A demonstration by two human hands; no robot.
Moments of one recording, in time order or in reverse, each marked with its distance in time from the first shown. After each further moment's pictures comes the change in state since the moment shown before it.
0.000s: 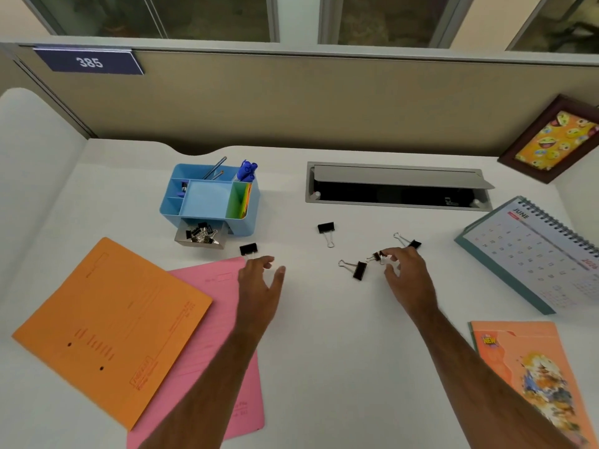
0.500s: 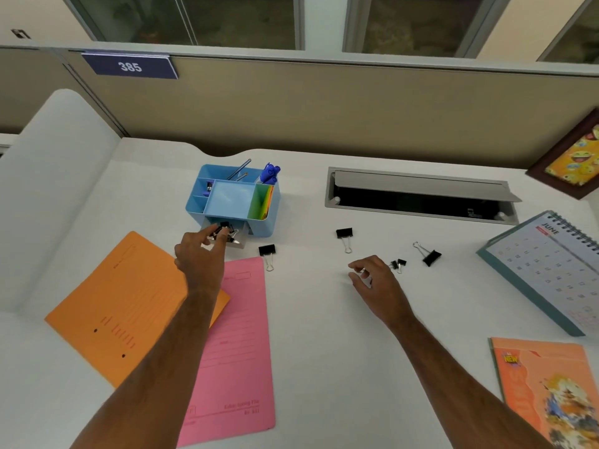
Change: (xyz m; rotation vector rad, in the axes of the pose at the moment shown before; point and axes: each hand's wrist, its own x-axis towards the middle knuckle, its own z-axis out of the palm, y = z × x) left_hand 0.073 -0.008 -0.115 0.115 0.460 -0.162; right_hand -0.016 -0.068 0.044 0.148 -0.212 -0.182
